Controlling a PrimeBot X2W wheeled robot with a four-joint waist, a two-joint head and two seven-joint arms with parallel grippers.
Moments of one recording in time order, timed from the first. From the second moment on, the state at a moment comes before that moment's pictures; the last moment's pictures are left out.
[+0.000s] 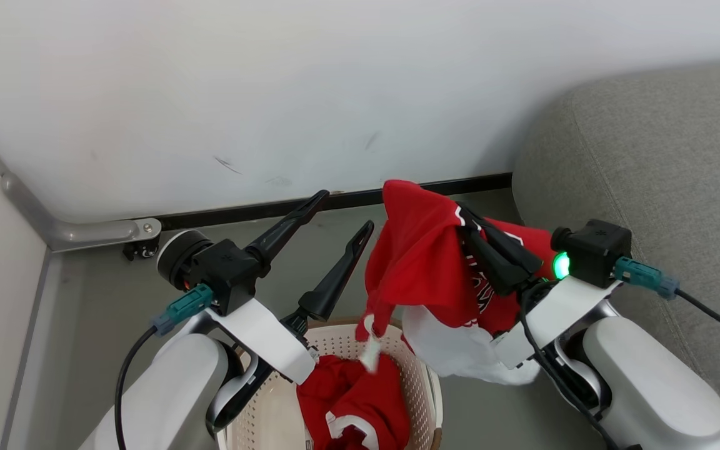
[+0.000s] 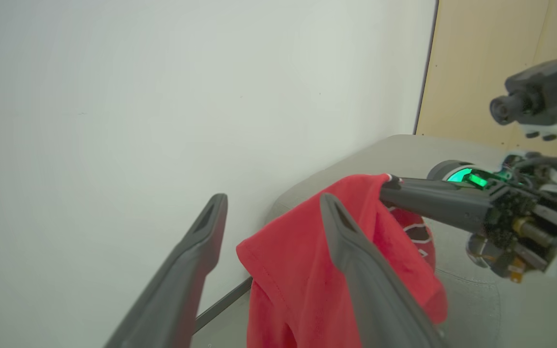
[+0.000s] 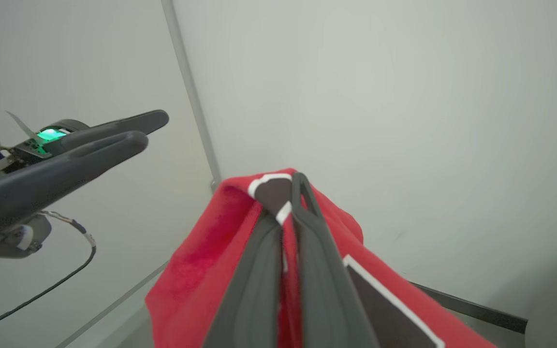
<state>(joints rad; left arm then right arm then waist) -0.50 0.19 -0.60 0.08 -0.50 -0.13 -0.16 -0.45 -0.22 0.56 0.14 0.46 0.12 -0.26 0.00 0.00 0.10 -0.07</state>
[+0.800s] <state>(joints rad) -0.51 0.19 -0.65 0.09 -0.50 -0.13 -0.14 -0.39 -0.24 0.36 0.03 0.39 0.12 -0.26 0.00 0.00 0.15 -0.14</state>
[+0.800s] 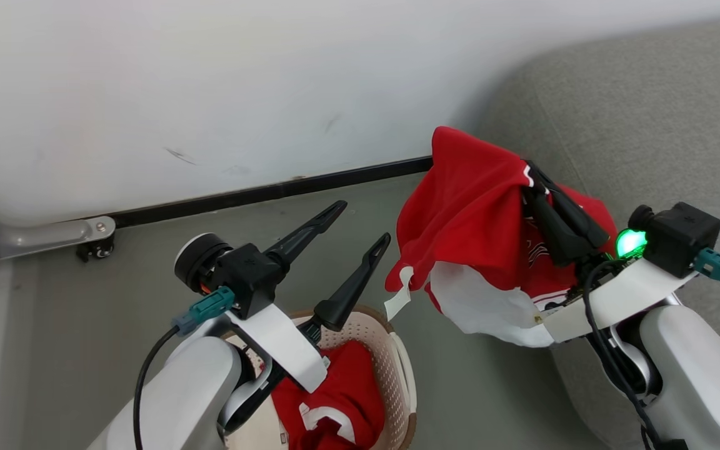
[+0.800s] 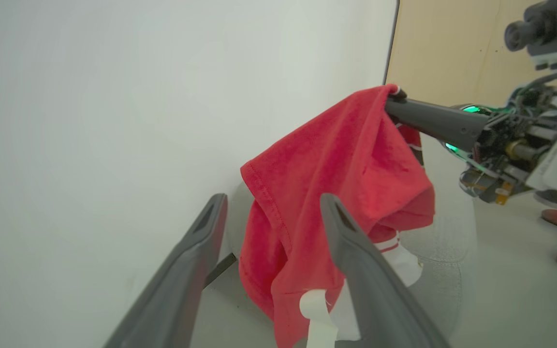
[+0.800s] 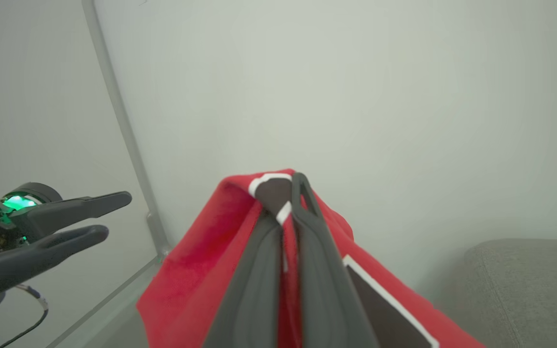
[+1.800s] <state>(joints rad) -0.60 0.23 -0.72 0.11 -0.53 -0.13 -0.12 -0.29 -0.19 0.21 -0.12 0.32 0.12 -0.26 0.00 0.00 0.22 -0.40</state>
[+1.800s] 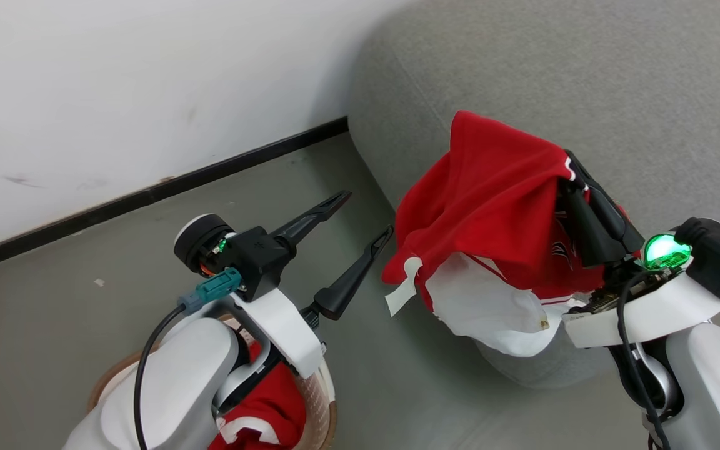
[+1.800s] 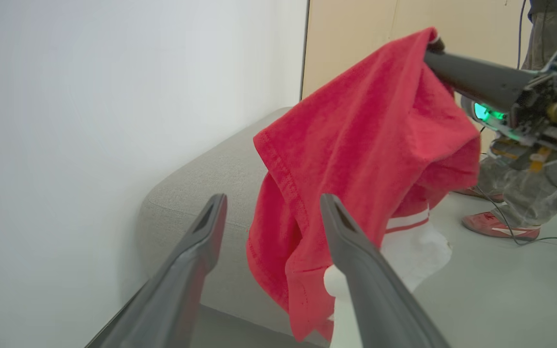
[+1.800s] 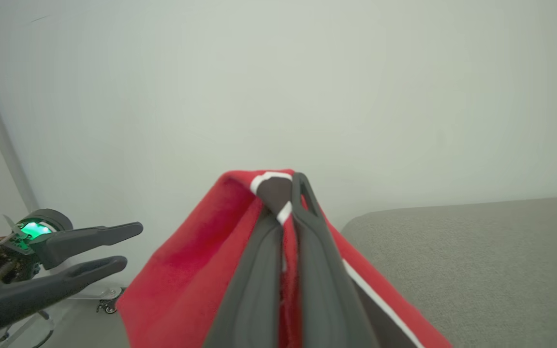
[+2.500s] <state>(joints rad) -0.60 0.29 -0.69 0.08 -0.52 -0.11 -0.09 -0.38 -0.22 0.13 -0.11 0.33 0.12 -0.26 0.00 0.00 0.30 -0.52</state>
